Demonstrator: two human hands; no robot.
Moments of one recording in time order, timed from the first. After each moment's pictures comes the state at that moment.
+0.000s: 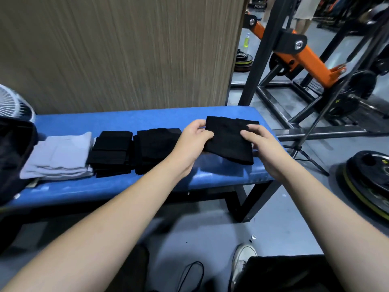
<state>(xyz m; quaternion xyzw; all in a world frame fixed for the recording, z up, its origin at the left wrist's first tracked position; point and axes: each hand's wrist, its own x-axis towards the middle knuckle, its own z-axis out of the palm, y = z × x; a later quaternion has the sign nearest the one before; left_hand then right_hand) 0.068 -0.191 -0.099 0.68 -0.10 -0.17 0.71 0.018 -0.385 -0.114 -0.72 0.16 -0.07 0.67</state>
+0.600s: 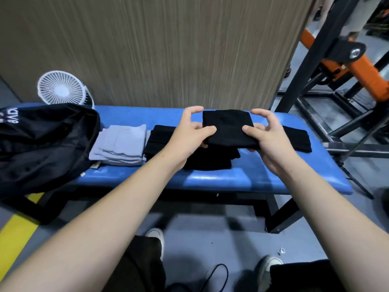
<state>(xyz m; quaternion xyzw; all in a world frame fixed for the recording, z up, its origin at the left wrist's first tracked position) 0.081 -0.067 -0.081 0.72 -0.07 -0.07 0.68 0.055 -0.271 -0.089 -0.67 0.04 -0.08 0.73</state>
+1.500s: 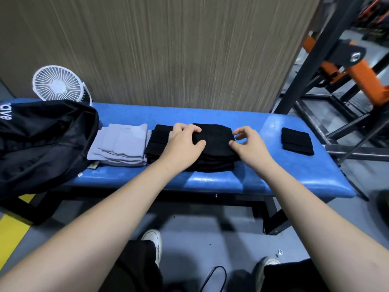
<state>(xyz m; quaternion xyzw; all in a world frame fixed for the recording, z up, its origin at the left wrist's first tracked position) 0.092 -0.045 -0.109 0.92 -0.10 0.00 0.39 0.092 -0.254 -0.139 -0.89 0.08 -0.10 0.45</state>
